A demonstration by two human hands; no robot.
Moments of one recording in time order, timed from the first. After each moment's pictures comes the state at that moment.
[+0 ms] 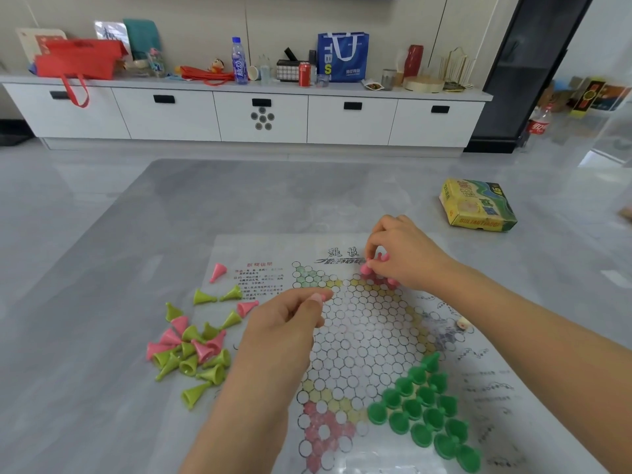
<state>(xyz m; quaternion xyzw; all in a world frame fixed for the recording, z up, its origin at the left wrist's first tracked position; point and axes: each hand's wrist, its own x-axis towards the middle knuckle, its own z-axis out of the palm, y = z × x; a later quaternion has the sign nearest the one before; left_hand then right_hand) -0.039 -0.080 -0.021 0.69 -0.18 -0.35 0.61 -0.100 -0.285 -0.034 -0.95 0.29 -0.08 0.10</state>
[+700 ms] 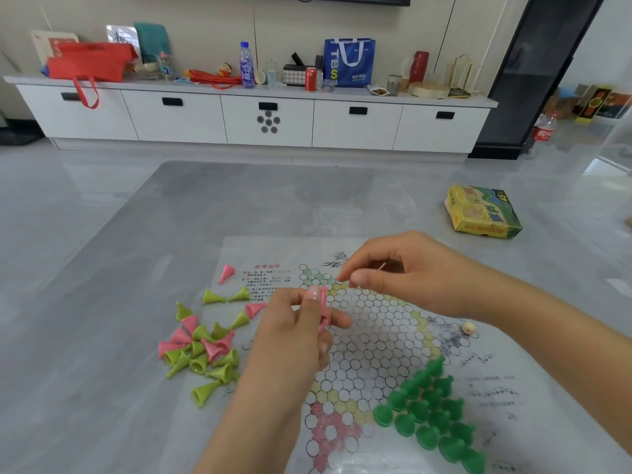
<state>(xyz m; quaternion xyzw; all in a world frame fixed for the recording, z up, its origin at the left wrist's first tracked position) -0.042 -0.077 -0.016 0.64 -0.19 -0.37 0.65 -0.123 -0.218 0.026 -0.91 0.16 -0.06 0.38</state>
